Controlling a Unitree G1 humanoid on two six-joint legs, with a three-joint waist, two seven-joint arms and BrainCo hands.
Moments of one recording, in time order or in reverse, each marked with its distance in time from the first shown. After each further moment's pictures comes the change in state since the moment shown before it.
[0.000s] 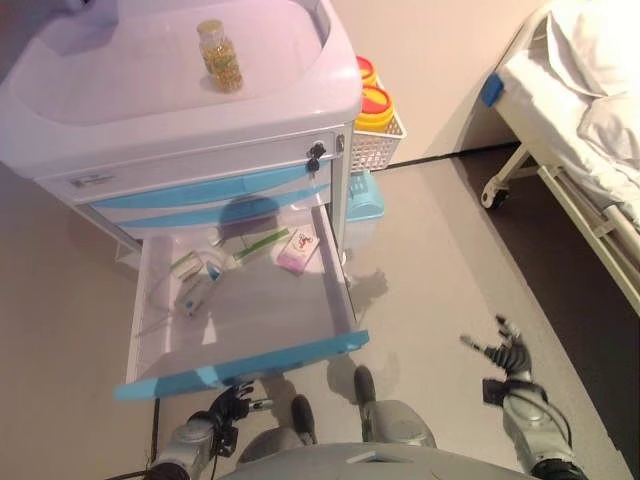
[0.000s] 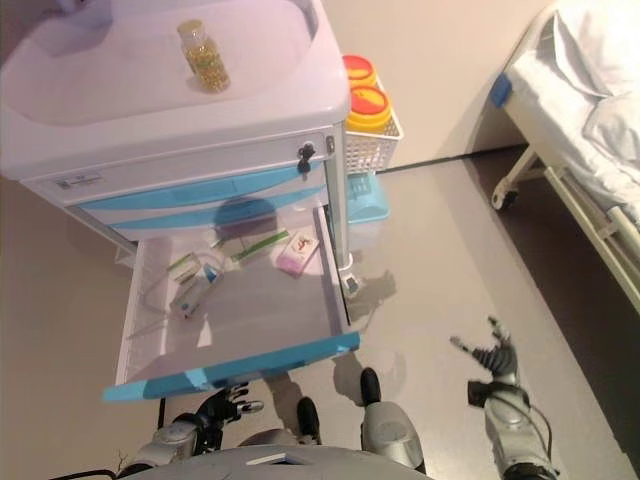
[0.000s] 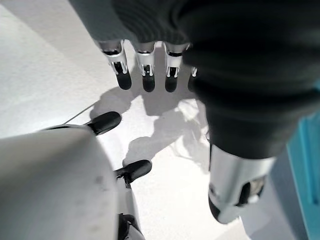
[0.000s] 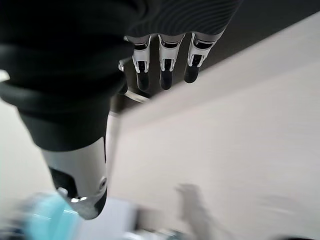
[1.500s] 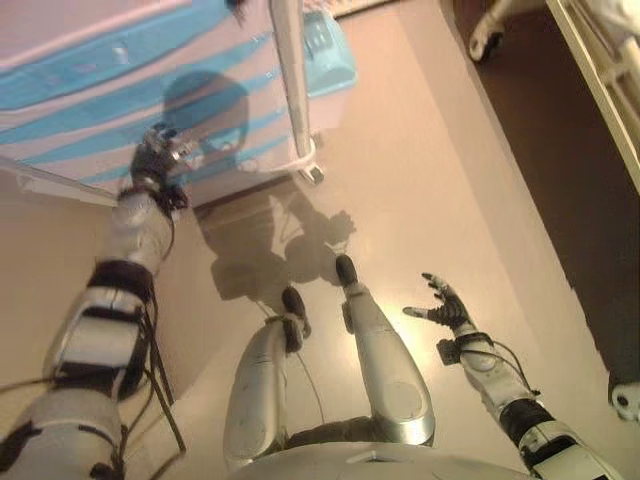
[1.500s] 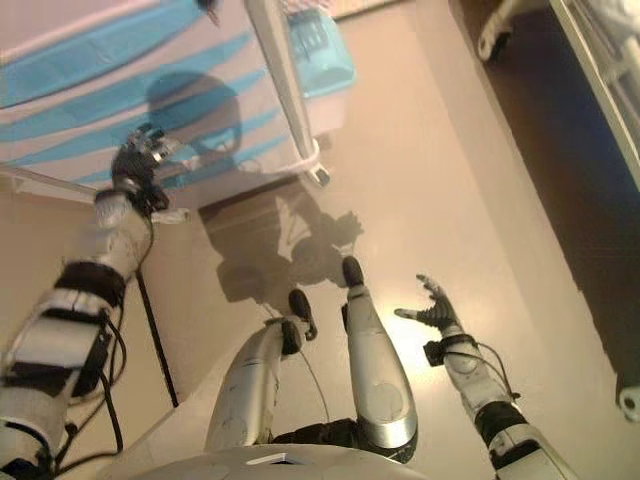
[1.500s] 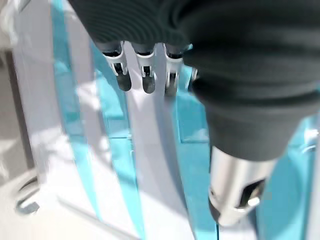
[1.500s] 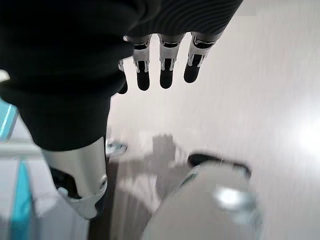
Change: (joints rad) left arm -0.596 0.278 0.115 -0.133 -0.513 -0.112 0.222; right arm -0.233 -0.019 0.319 0.043 0.067 -0.121 0.202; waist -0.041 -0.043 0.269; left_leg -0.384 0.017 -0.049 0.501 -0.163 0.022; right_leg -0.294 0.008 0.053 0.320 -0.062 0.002
